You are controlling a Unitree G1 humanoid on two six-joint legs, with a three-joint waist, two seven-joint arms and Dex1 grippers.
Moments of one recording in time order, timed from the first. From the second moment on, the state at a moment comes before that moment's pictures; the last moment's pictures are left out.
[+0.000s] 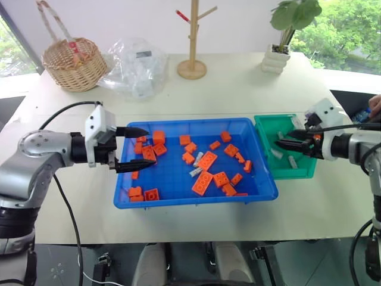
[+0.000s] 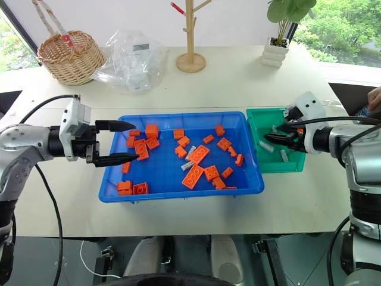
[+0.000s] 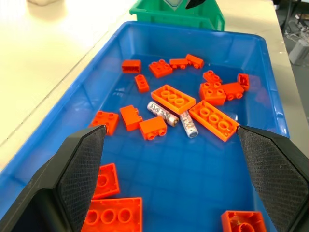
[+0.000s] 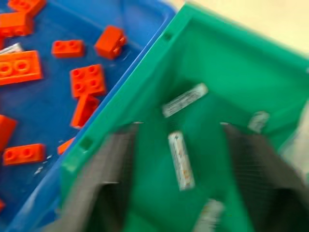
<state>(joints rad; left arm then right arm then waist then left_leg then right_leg) -0.40 0.89 0.09 -0.23 -0.60 0.53 -1.19 -0.48 -0.91 -0.21 -0.19 0.24 1.08 0.95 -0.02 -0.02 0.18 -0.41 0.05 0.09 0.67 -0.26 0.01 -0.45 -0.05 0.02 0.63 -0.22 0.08</state>
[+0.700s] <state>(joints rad) -0.36 0.89 0.11 -0.30 -0.60 0.55 -1.14 -0.97 -0.59 0.45 0.23 0.09 0.65 1.20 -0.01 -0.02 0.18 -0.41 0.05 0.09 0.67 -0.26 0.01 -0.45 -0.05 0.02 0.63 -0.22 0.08</state>
